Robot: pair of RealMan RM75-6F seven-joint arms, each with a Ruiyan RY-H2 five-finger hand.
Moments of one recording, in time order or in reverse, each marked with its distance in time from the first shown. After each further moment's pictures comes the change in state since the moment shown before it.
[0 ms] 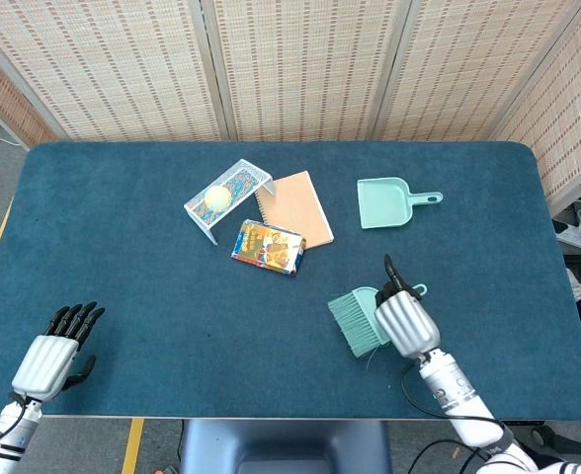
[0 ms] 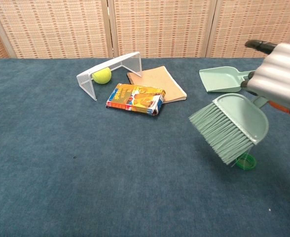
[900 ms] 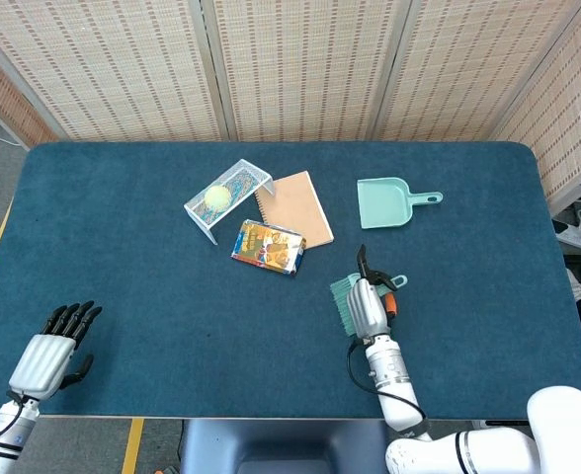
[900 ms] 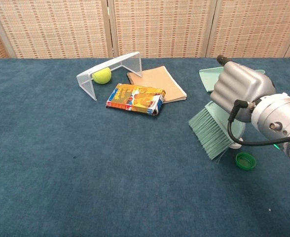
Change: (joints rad) left arm -0.003 0.005 0.001 0.005 -0.001 -0.004 -0.017; right arm 0.265 -0.347 0.002 0.134 0.512 0.308 -0.541
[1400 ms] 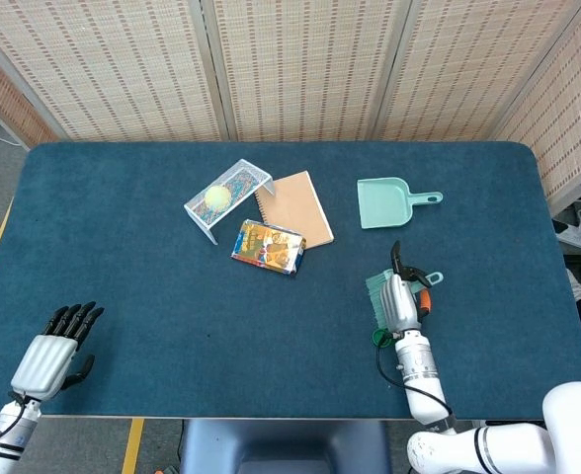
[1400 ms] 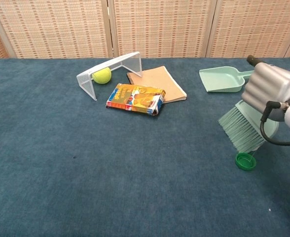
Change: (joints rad) left arm 0.000 -0.007 0.003 0.001 0.002 0.000 0.016; right arm 0.003 0.094 -0.100 0.042 0.055 0.038 0.057
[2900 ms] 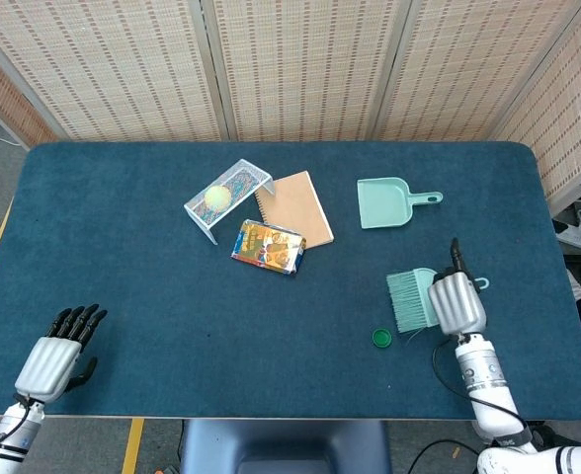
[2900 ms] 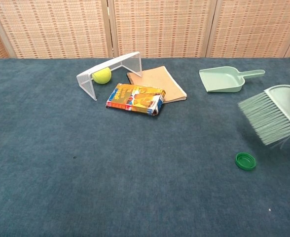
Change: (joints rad) left arm 0.004 -0.010 0.004 -0.009 -0.002 0.002 0.033; right arm -0.107 0.329 -0.086 -0.204 -0.200 -0.043 0.554
